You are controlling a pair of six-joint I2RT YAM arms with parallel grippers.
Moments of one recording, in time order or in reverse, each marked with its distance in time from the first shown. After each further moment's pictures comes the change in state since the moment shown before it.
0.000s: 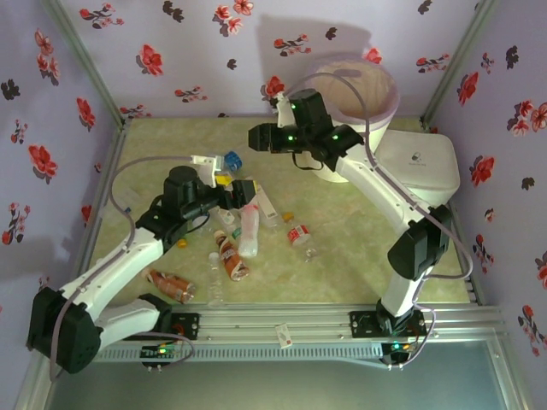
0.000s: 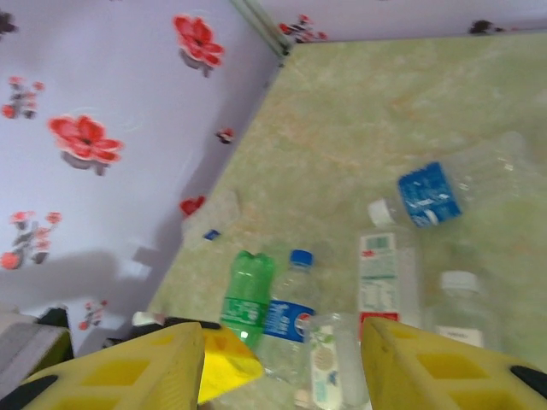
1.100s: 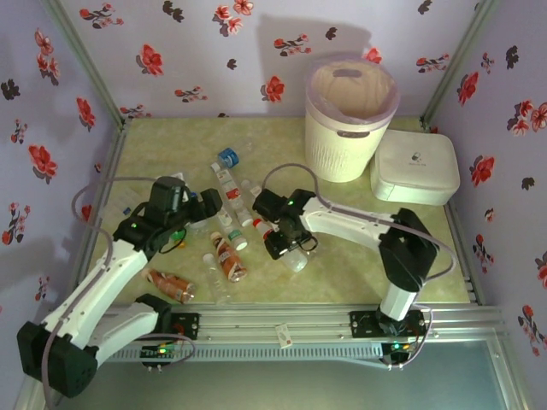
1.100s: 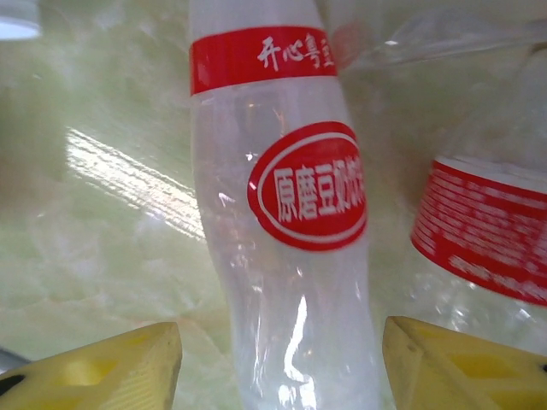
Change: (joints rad) left arm 0.097 -0.188 0.013 -0.525 -0.299 -0.205; right arm 0.348 0.001 -0.488 -0.420 0.397 -0.100
